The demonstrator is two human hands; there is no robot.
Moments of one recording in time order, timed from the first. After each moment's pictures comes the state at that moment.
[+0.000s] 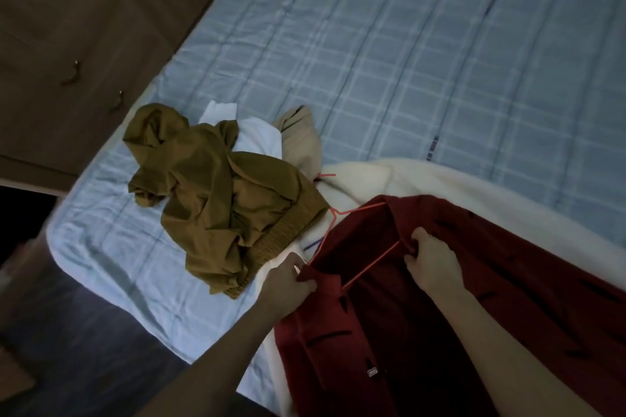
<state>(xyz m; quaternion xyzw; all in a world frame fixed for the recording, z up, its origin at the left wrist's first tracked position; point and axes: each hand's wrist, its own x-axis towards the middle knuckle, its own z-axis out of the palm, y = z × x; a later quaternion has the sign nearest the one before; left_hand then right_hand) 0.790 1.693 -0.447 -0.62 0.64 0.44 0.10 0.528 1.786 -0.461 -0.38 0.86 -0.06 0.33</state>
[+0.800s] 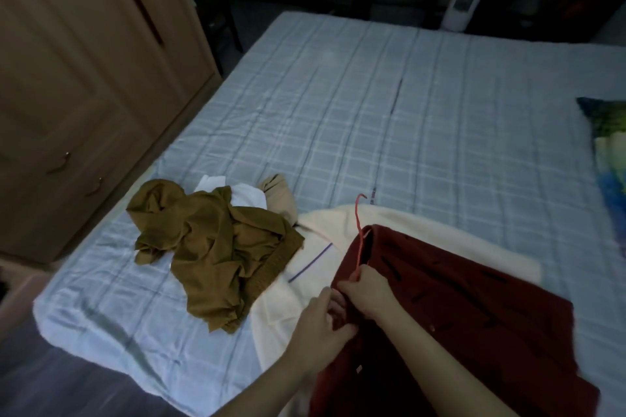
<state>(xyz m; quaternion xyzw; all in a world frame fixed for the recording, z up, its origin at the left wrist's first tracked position) 0.778 1.793 -0.295 -0.39 0.72 0.57 -0.08 0.636 1.812 -0.286 -0.24 0.86 -0.21 0.41</state>
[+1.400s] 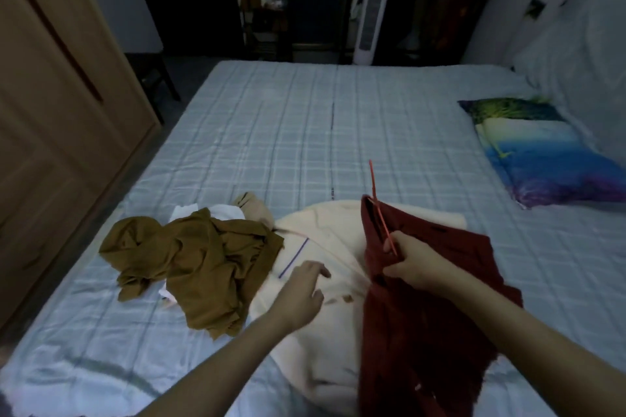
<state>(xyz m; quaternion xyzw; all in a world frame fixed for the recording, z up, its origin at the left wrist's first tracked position) 0.842 1.773 -0.277 -0.17 0.90 0.40 -0.03 0.668 1.942 -0.166 -0.28 0.88 -0.24 0.31</state>
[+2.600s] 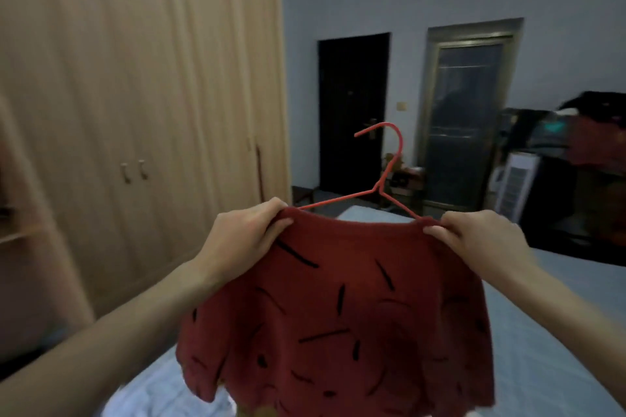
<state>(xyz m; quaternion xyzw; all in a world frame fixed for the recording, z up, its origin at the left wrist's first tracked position) 0.925 1.687 0.096 -0.27 0.87 -0.16 -0.39 0.585 1.823 0.100 -0.56 0.76 -0.20 -0.25</state>
